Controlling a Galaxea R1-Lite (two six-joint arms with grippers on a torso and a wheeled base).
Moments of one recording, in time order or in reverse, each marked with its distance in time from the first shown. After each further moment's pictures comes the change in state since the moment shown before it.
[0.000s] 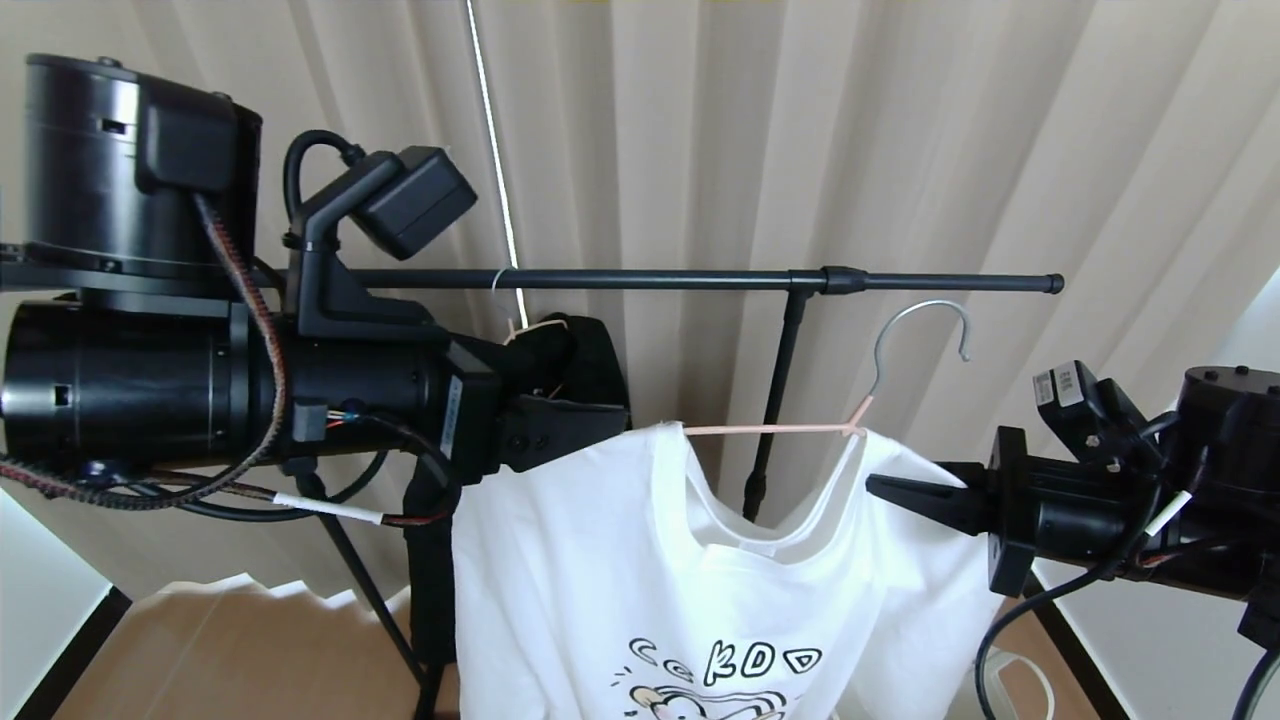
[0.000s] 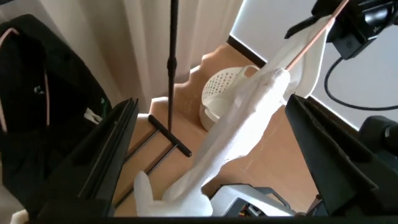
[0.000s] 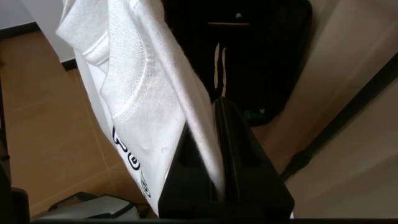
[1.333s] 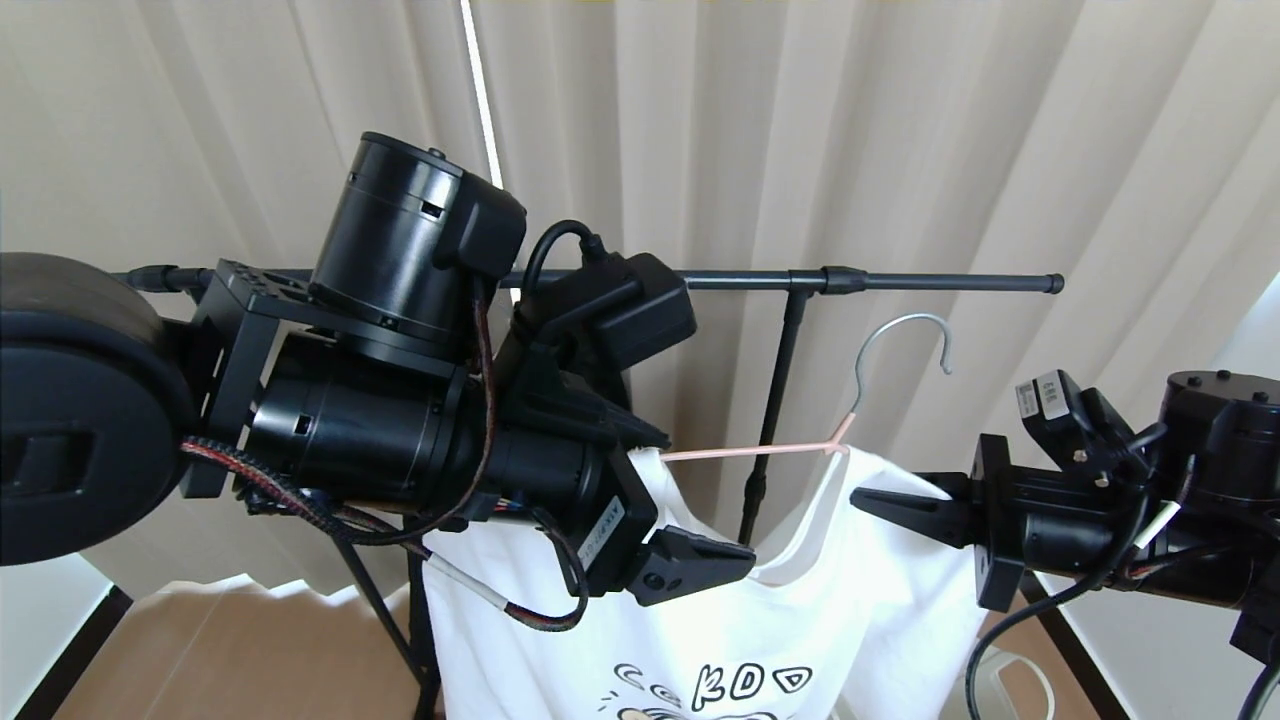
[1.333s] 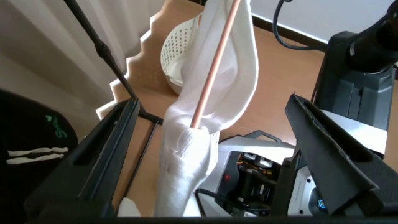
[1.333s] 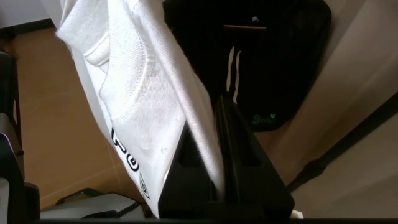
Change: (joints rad) left arm -0.174 0.170 -0.130 0.154 -0.057 0.196; right arm 0.053 -0.001 0.004 0.003 -0.006 -0.007
